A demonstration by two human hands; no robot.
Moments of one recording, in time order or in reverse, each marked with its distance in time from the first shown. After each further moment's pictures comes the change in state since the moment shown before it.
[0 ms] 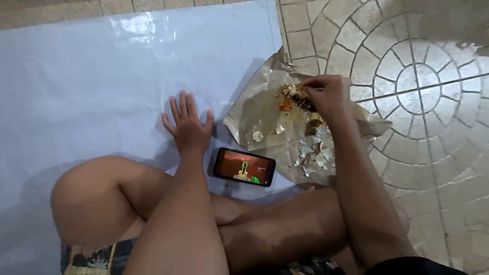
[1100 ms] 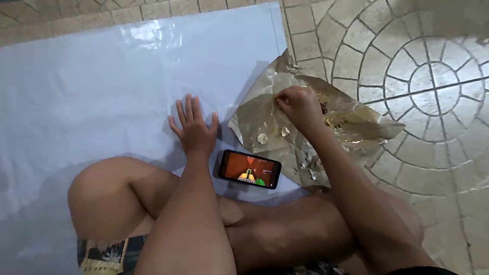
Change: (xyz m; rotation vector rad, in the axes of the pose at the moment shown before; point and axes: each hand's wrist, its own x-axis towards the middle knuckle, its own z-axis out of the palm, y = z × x) left_hand 0.000 0.000 -0.001 -0.009 -0.007 -0.008; right_hand -0.006 -0.025 0.053 -0.133 -0.077 -0.275
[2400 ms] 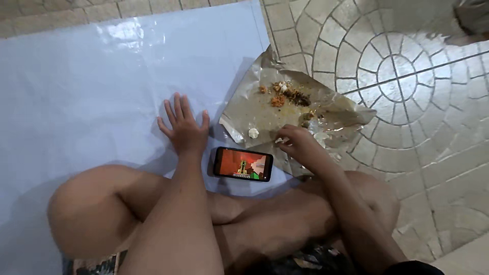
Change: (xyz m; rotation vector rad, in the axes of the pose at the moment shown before) left_hand 0.001 -0.001 0.001 -0.034 0.009 0.021; right_hand -0.107 -0.020 -0.017 0.150 -0.352 0.188
